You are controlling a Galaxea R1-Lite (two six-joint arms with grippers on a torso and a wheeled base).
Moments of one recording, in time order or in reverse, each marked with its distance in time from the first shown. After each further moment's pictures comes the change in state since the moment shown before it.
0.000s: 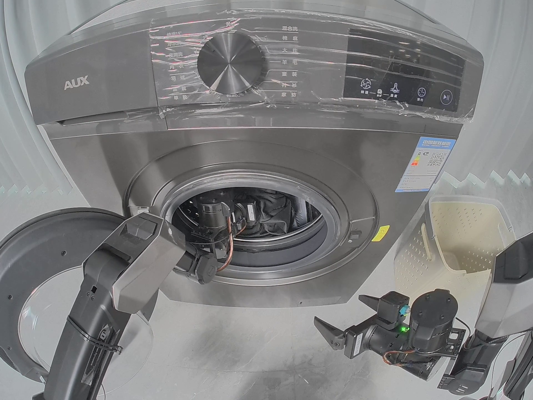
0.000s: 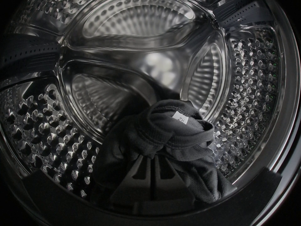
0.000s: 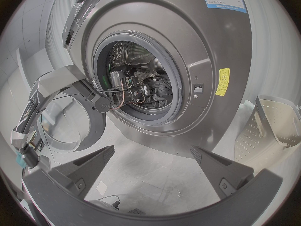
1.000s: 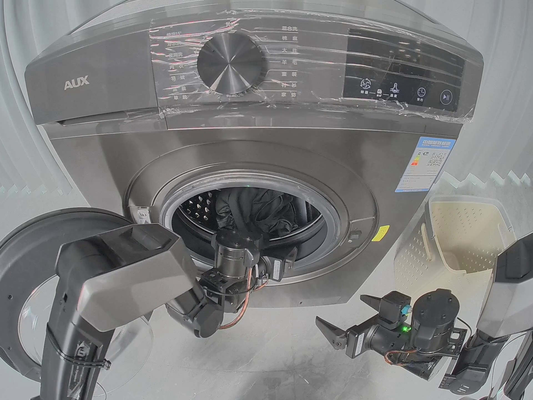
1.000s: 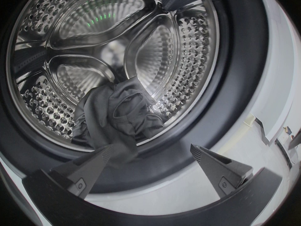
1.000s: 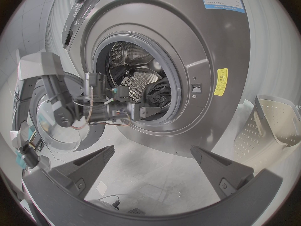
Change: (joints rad) left arm -0.194 -0.244 0.615 -0.124 -0.007 0.018; right arm -0.003 -0.006 0.007 0.000 -0.001 0.001
